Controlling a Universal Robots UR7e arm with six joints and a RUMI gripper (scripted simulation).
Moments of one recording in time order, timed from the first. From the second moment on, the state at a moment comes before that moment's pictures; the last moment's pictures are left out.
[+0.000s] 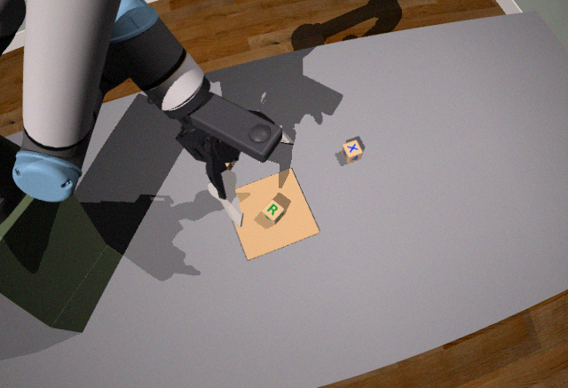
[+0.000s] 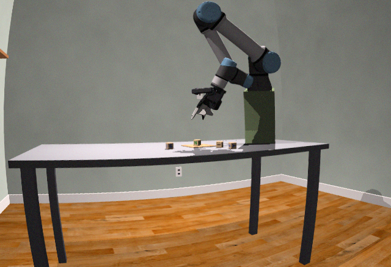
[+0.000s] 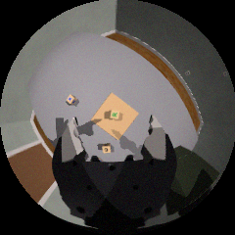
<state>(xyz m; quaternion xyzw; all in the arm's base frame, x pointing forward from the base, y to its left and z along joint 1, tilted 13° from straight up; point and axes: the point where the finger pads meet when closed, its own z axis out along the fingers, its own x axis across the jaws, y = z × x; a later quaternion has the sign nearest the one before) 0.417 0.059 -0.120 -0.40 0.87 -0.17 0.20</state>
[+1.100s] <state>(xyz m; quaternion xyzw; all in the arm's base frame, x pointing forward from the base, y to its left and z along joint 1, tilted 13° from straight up) 0.358 0.188 -0.107 -0.62 0.77 -0.05 0.15</state>
